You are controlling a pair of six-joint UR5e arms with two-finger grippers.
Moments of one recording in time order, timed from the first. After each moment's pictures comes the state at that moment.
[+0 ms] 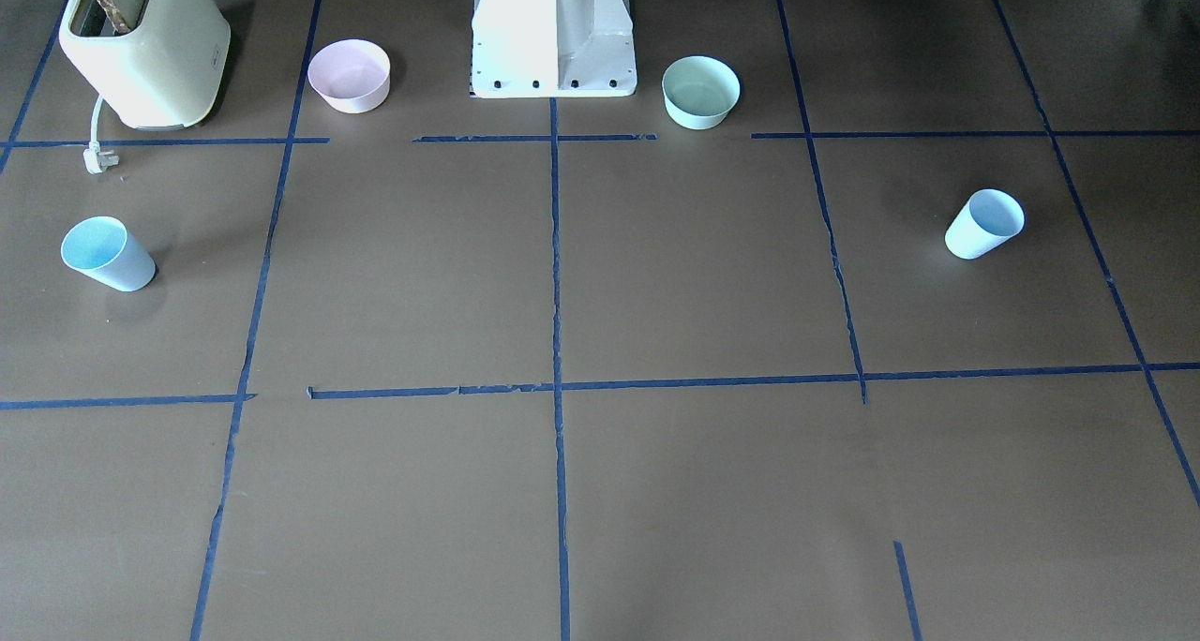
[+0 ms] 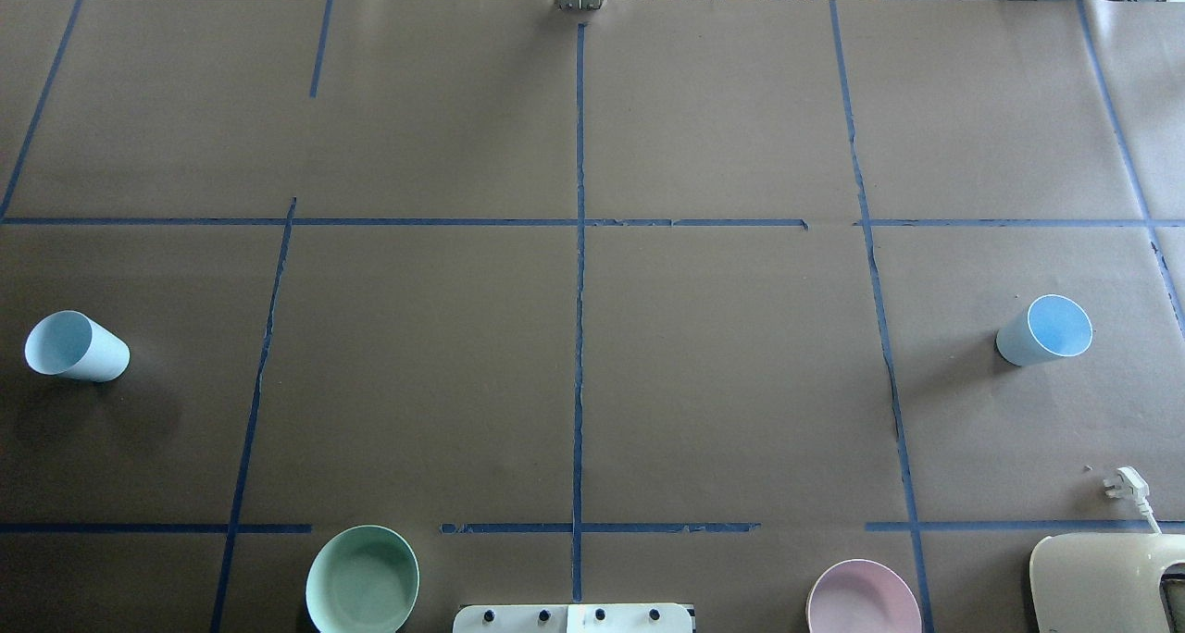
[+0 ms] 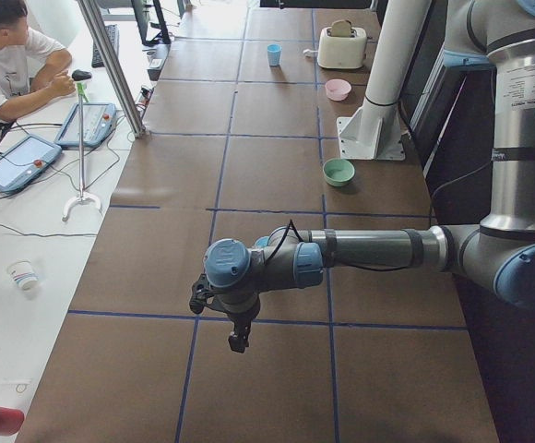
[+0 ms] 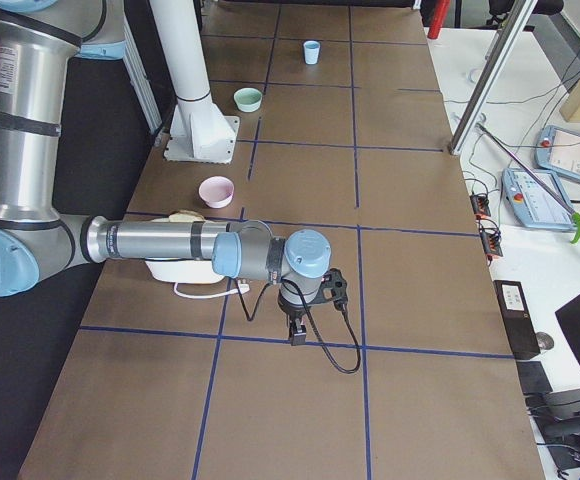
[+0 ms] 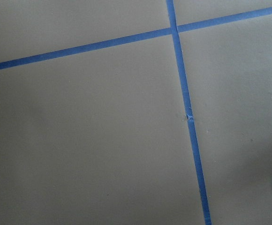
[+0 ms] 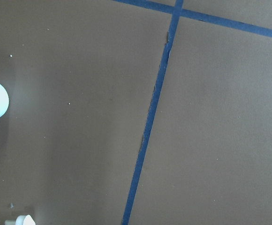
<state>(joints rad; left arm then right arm) -1.61 -1.49 -1.63 -1.47 -2.33 0.31 1.52 -1.76 1.78 -1.68 2.34 -0.24</state>
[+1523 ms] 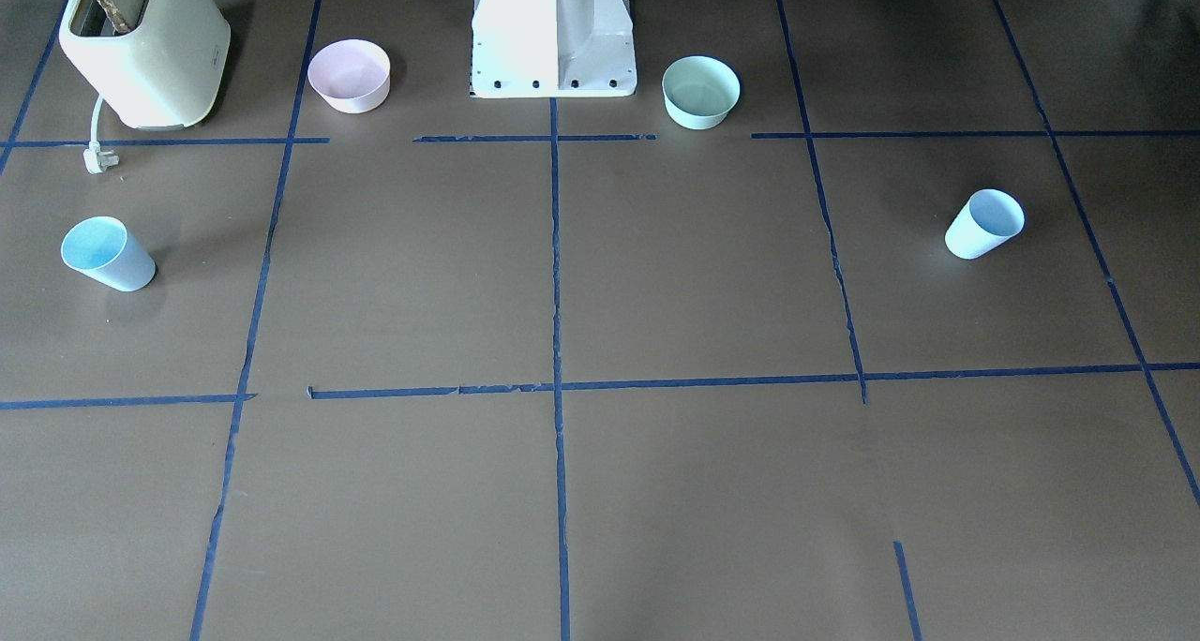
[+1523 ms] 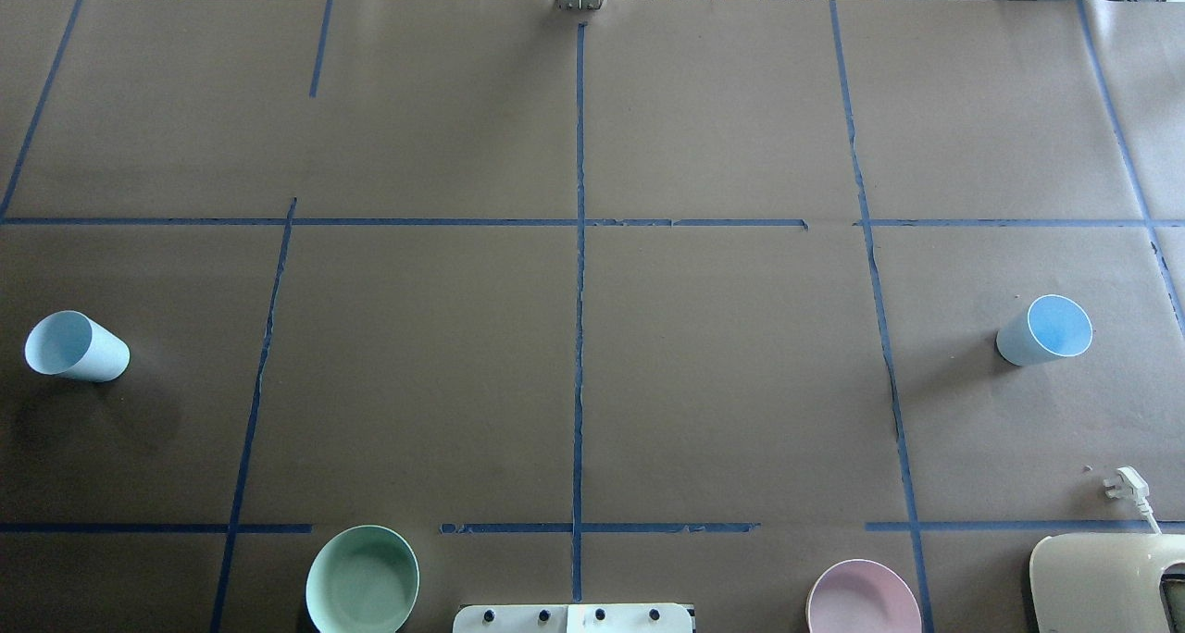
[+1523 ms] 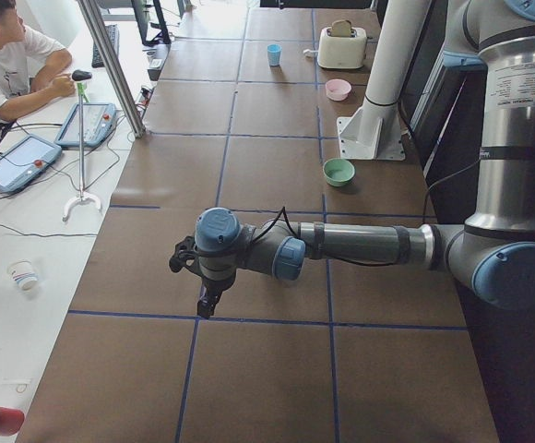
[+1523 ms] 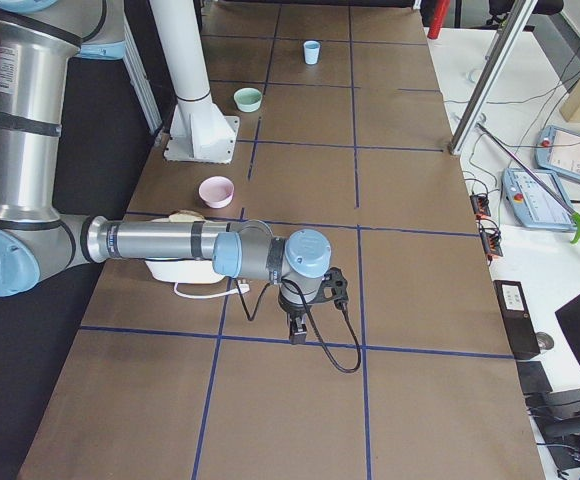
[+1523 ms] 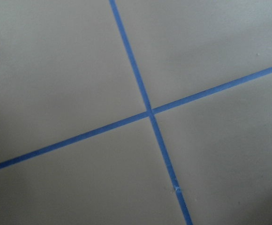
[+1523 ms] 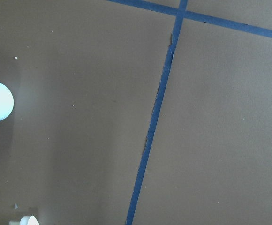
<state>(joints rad) -1.48 -1.53 -1.62 -1.82 -2.35 0.12 1.52 -1.76 1.78 -1.68 2.35 -0.24</state>
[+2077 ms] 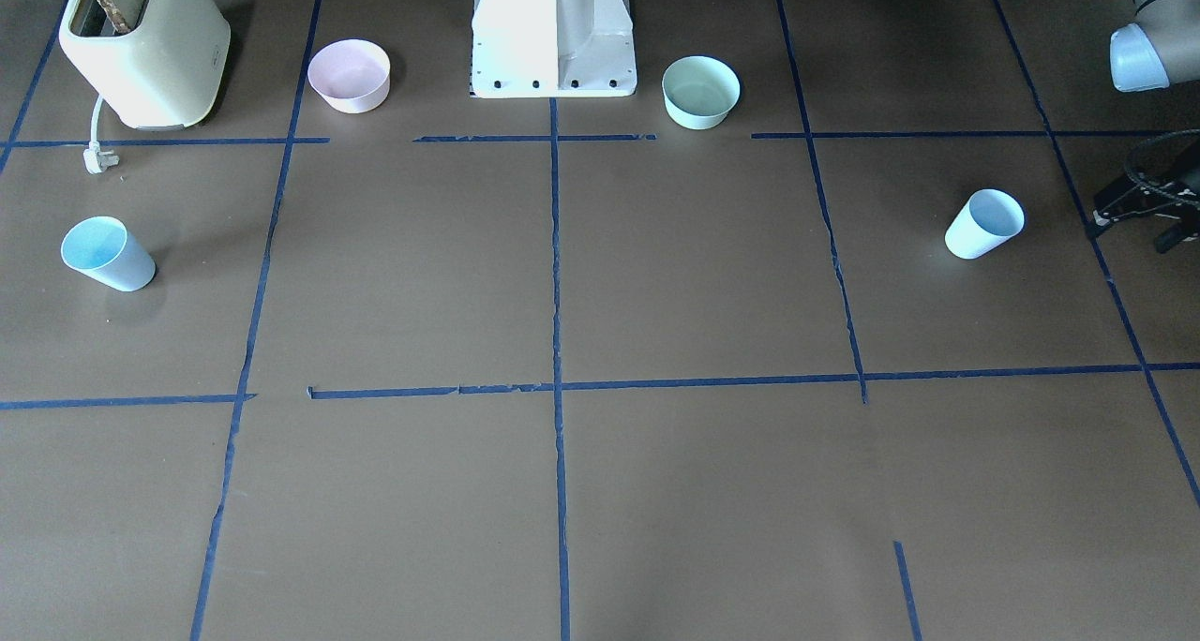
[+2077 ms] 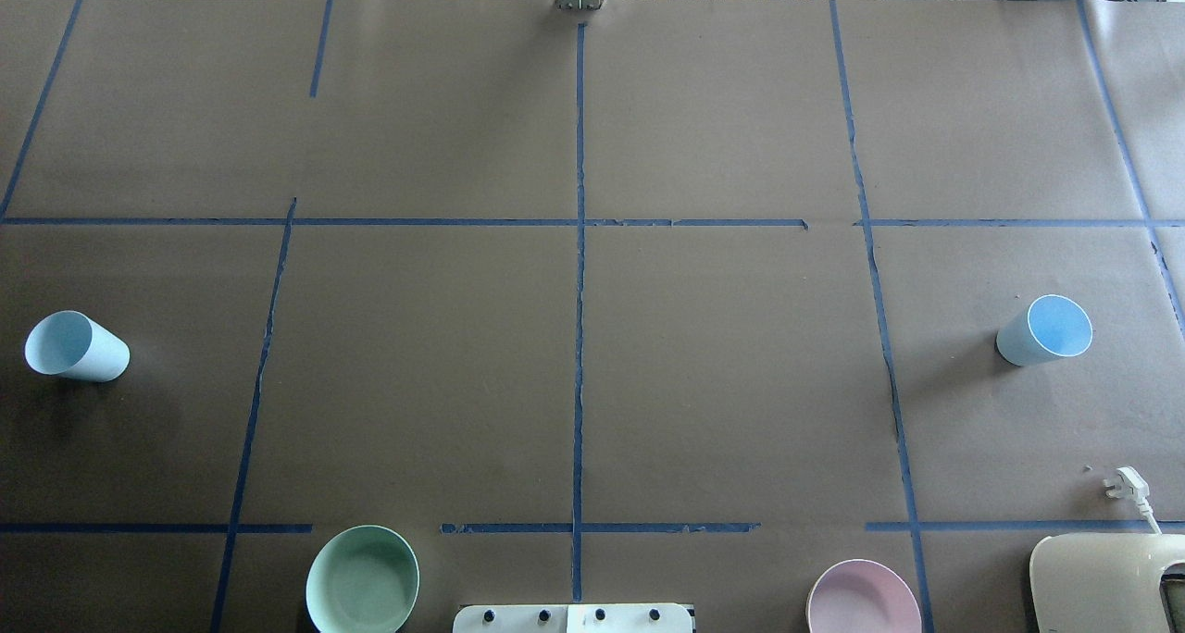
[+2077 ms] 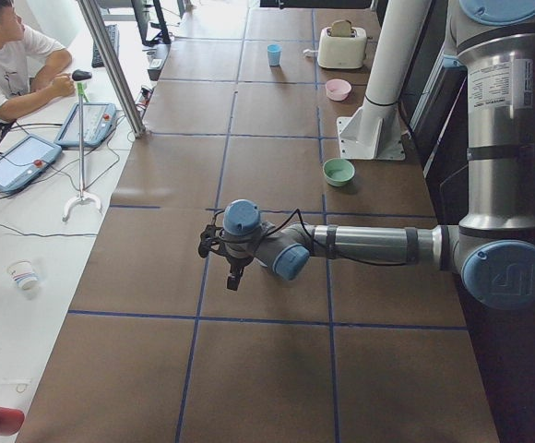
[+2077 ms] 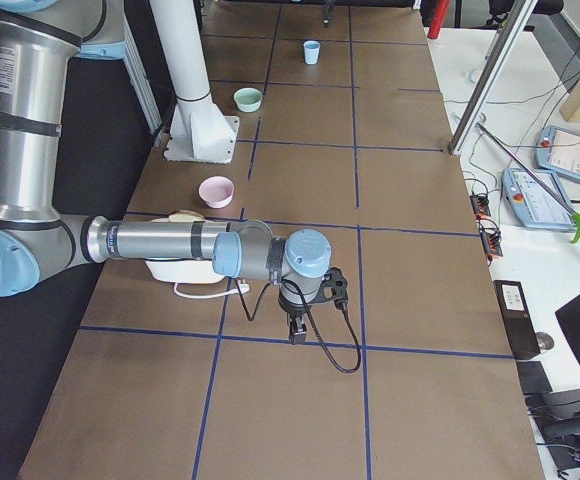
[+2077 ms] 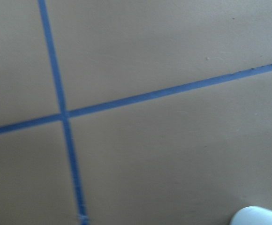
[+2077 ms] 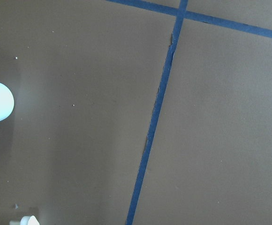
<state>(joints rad) -1.23 -1.45 -1.64 -2.16 -2.34 -0.45 1.52 -1.76 1.78 -1.68 2.35 -0.24</state>
